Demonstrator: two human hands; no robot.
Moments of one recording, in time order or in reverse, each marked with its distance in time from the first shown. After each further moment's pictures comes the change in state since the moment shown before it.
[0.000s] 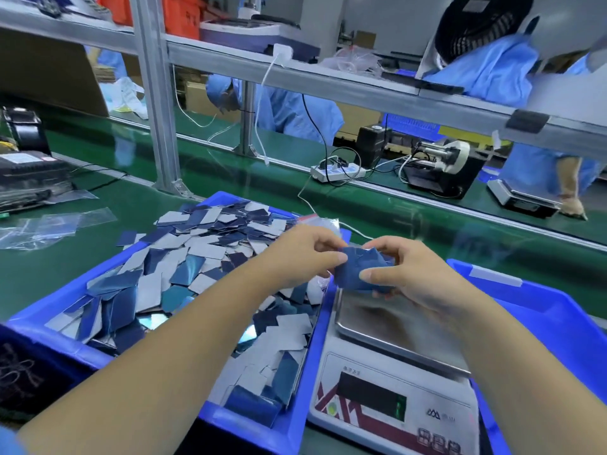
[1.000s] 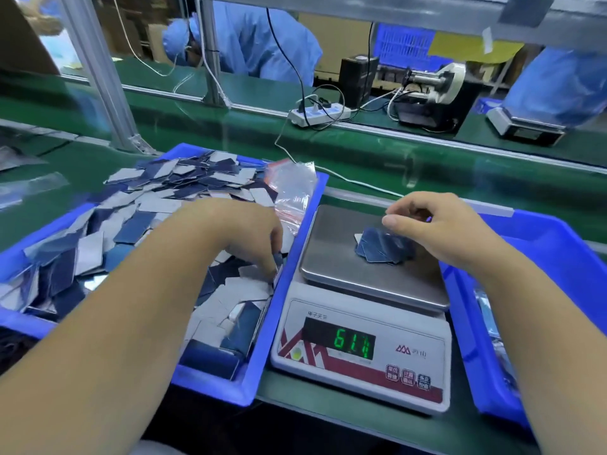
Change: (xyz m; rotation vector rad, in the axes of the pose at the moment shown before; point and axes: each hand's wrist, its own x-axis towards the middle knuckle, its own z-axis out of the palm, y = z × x) left_hand -0.003 0.005 0.001 1.050 -0.423 -0.412; right_hand -0.015 0.068 -0.070 -0.476 0.174 -0.176
